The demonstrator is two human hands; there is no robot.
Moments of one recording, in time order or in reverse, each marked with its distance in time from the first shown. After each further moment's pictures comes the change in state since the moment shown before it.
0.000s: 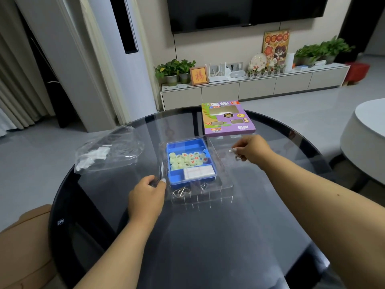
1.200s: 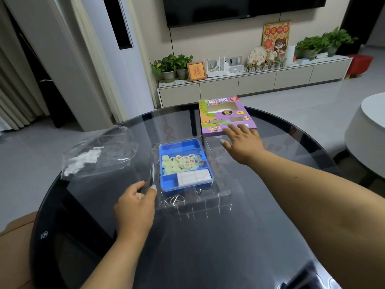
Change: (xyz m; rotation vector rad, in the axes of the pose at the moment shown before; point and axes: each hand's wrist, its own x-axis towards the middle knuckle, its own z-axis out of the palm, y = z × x) left_hand -0.007 0.006 -0.002 -0.197 0.093 -0.022; right_hand 0.062 0.023 0.026 -0.862 0.141 -0.340
